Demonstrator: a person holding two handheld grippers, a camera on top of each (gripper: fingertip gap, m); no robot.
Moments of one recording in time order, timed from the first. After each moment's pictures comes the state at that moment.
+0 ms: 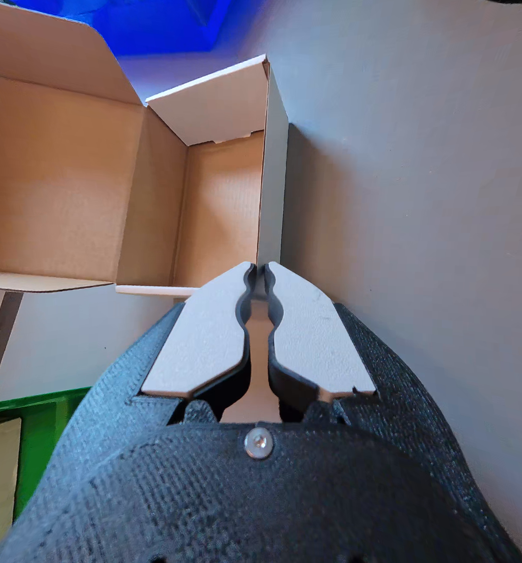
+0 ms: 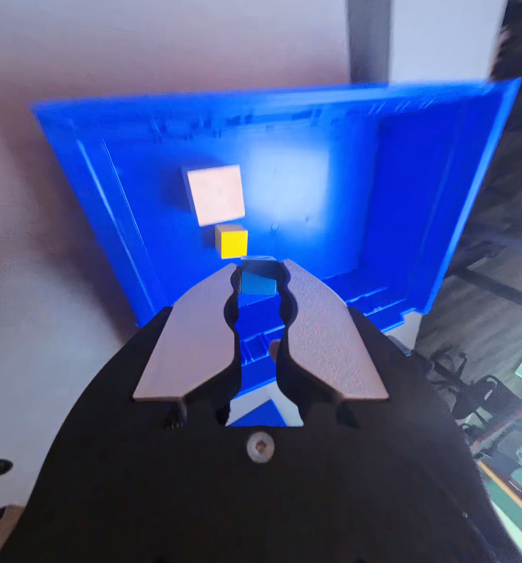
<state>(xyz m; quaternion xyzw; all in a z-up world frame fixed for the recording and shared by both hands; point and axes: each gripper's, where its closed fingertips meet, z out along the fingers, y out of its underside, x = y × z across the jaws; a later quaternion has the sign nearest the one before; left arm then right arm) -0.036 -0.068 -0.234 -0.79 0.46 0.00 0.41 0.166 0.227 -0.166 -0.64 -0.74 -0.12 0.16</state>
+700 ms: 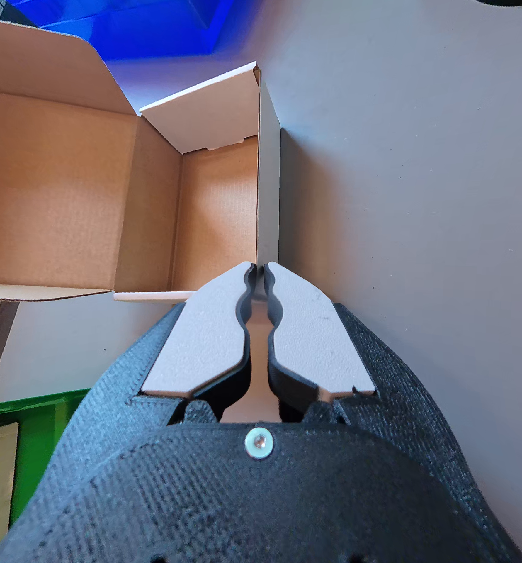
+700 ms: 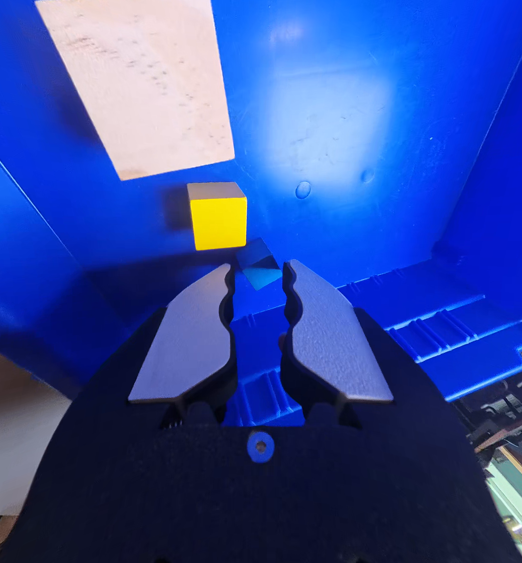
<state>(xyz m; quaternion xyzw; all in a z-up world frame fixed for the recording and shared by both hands) -0.038 -0.067 -0.234 -0.78 0.46 0.00 0.41 0.215 0.262 -0.256 -0.67 -0.73 -0.14 0.08</state>
